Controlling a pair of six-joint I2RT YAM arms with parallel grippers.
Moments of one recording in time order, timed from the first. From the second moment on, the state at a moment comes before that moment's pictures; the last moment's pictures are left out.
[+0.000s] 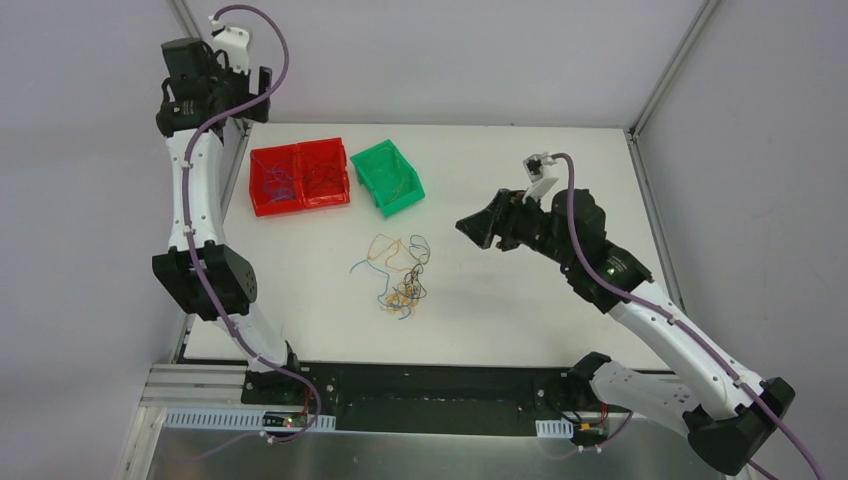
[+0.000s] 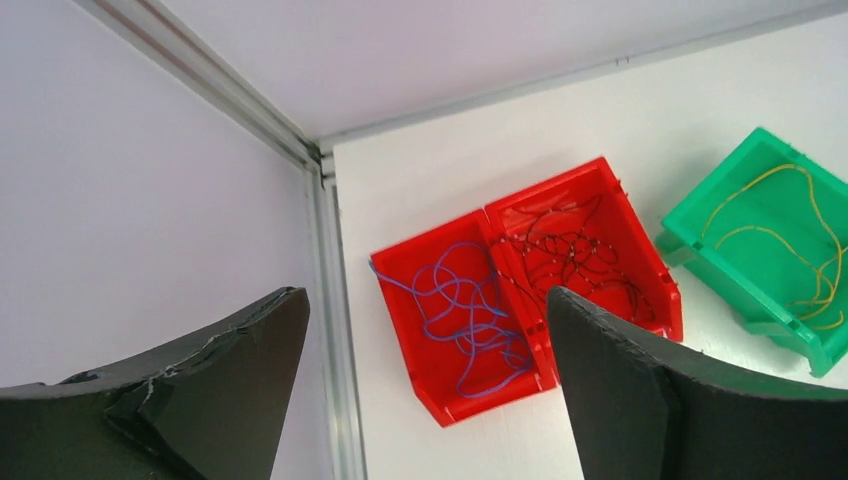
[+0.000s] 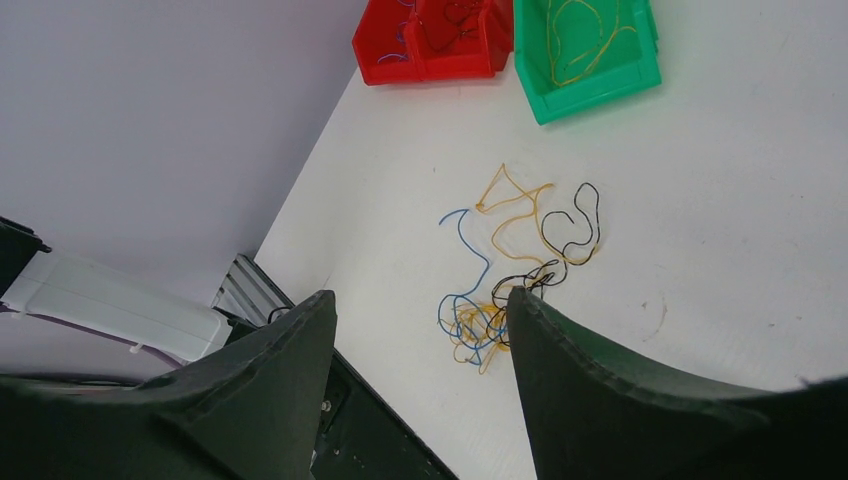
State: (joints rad) left arm 0.21 1.74 1.95 -0.64 0.20 0.34; right arm 0.68 0.94 0.97 -0.28 -0.16 0.60
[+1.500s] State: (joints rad) left arm -0.27 1.32 0.82 -0.32 0.26 -0.37; right arm 0.73 1.23 0.89 -0.30 -0.13 0.77
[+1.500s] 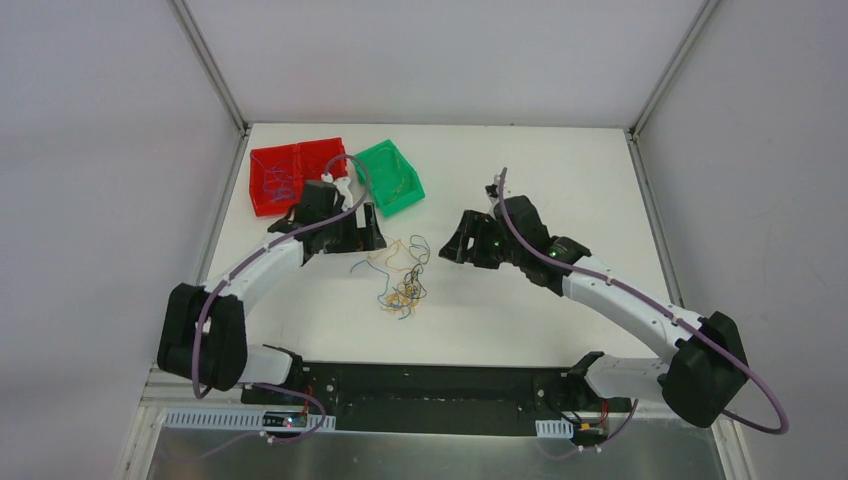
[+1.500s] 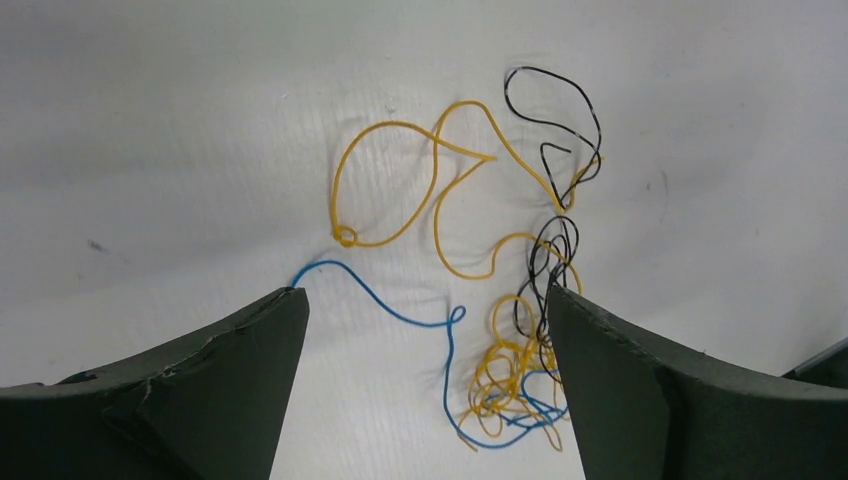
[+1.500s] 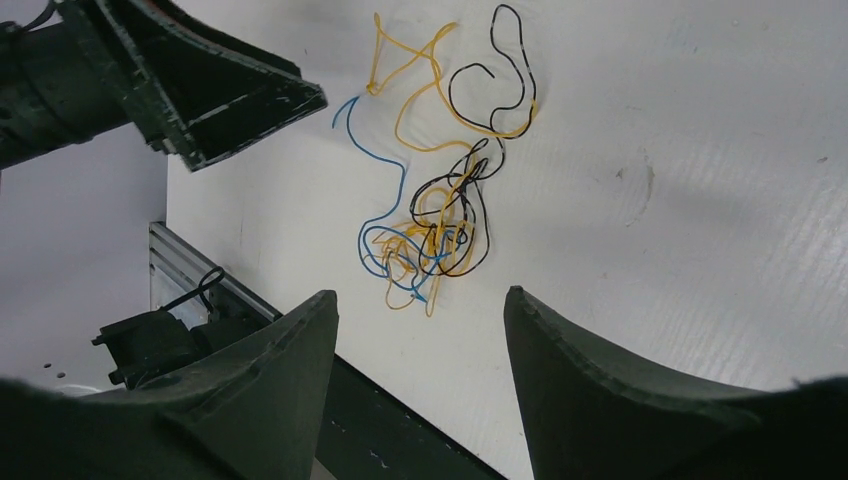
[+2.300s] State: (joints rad) left arm -0.43 1.70 0.97 -0.17 0.16 -0.30; right arm 0.74 1.22 0.82 -0.29 -0.06 0.78
